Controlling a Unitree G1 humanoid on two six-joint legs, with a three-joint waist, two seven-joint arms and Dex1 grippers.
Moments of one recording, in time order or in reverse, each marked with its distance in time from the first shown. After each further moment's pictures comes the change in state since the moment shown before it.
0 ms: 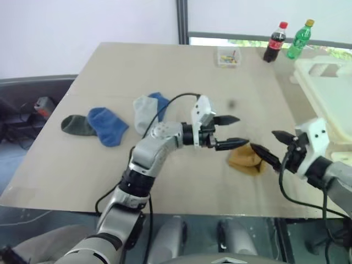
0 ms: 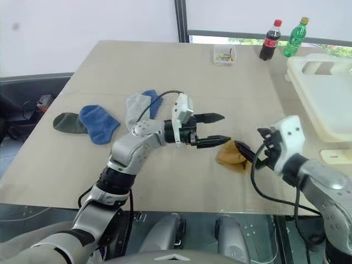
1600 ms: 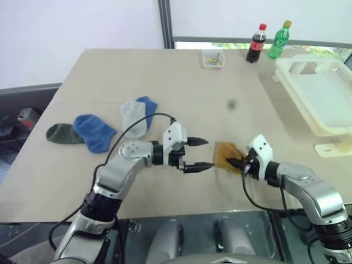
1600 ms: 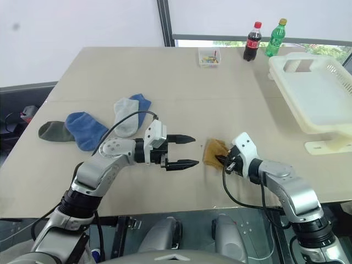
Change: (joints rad) left arm 0.250 0.270 0.013 -0.131 -0.011 -0.005 -0.084; right arm -0.008 0.032 0.393 0.346 -0.295 -0.360 0.224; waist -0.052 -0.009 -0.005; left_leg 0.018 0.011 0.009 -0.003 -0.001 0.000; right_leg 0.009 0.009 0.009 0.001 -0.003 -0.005
